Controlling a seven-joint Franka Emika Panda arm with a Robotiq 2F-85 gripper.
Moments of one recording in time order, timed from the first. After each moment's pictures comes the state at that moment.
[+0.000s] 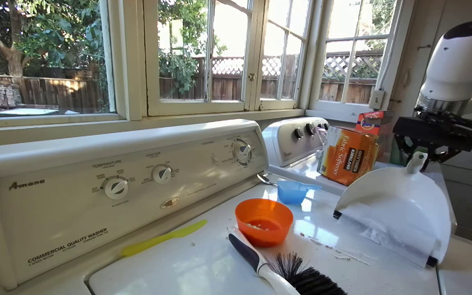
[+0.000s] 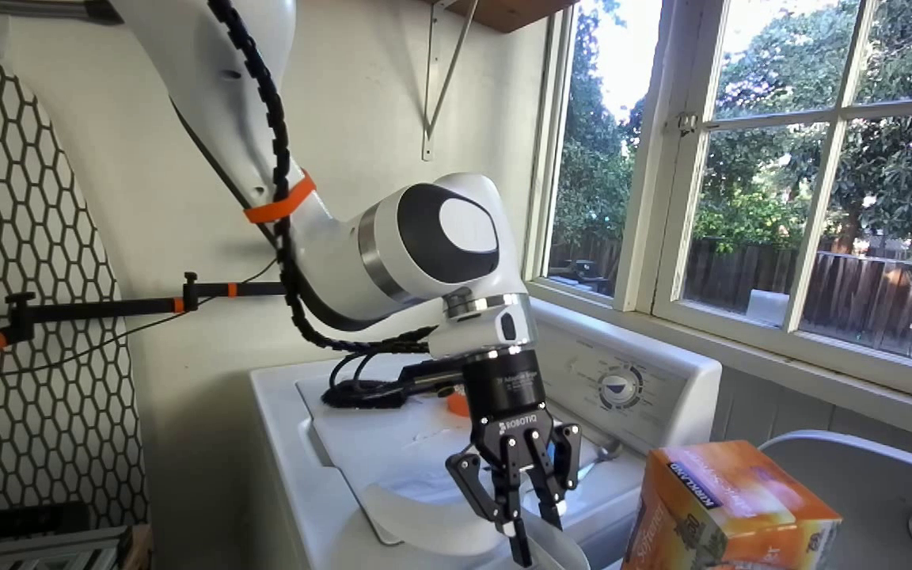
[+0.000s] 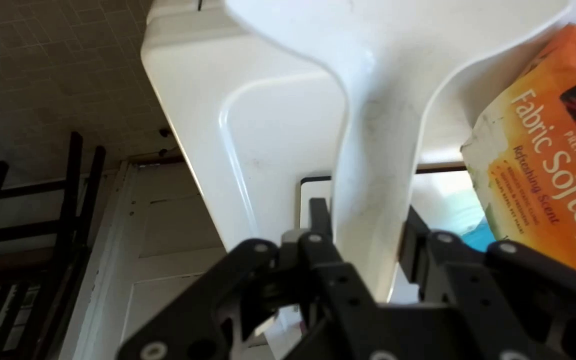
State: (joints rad) arm -0.02 -0.06 0.05 -2.45 -0.77 2.41 2.05
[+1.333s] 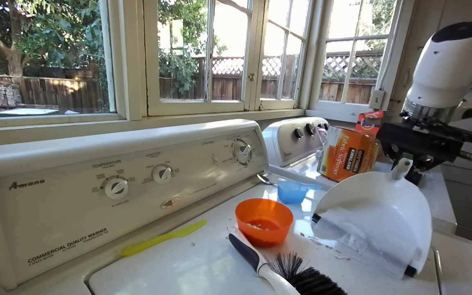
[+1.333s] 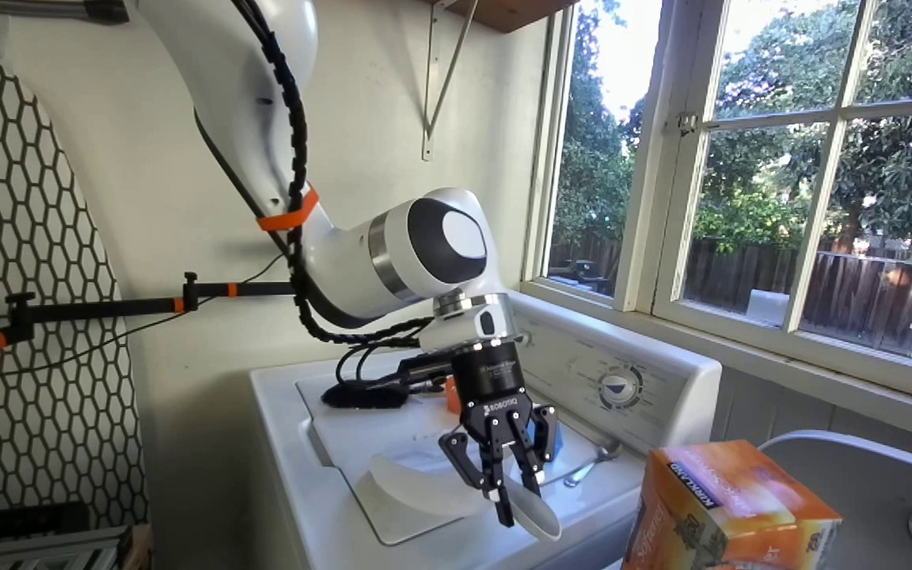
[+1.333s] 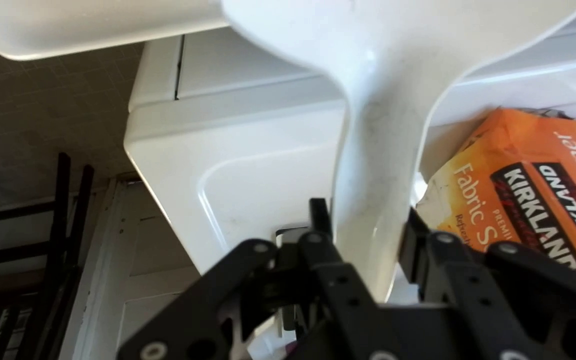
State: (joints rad) arm 0.07 0.00 0.09 -2.40 -0.79 2.39 2.20
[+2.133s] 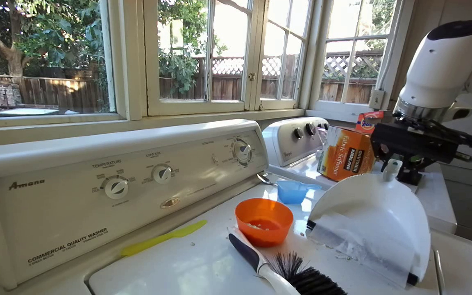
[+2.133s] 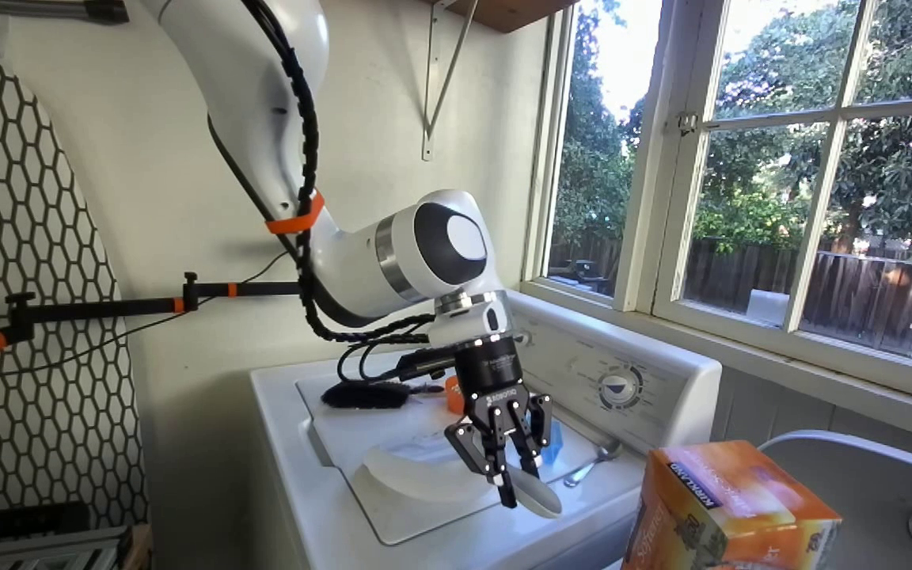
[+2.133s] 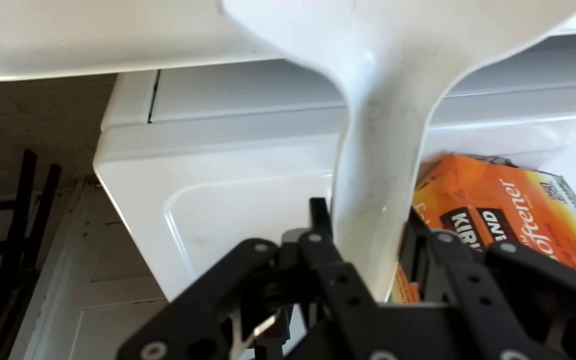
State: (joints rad) arm 0.09 0.03 0.10 -2.37 -0.79 2.43 2.15
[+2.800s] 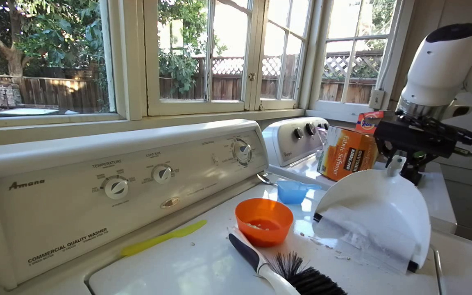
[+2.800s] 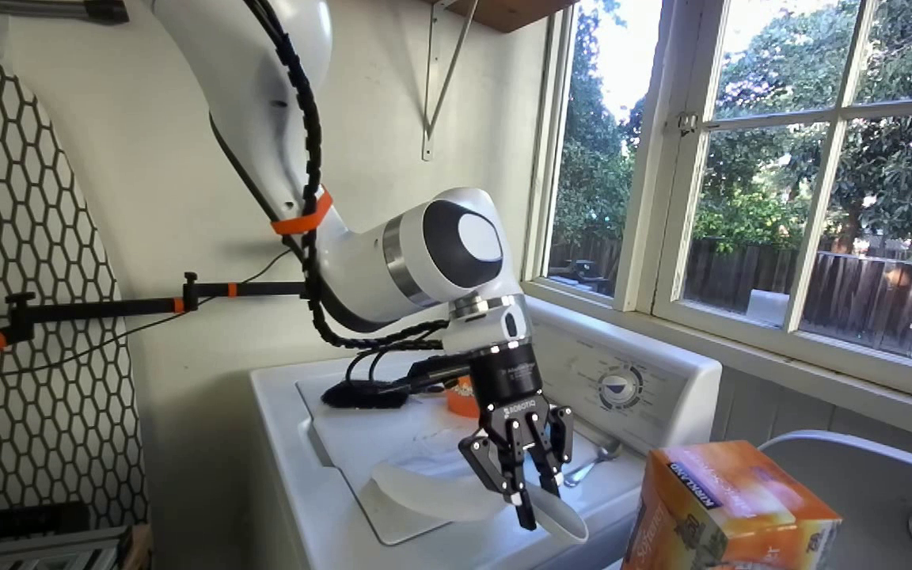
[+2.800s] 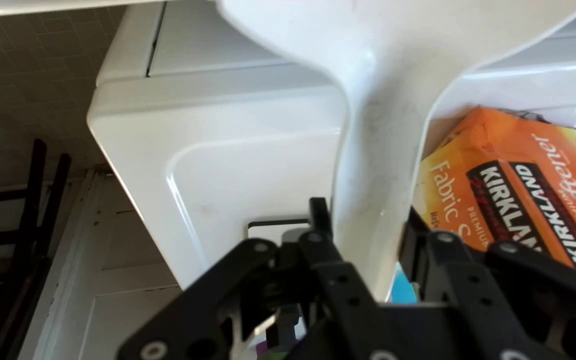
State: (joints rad) arm 0.07 0.03 0.05 -2.37 -0.80 2.42 2.11
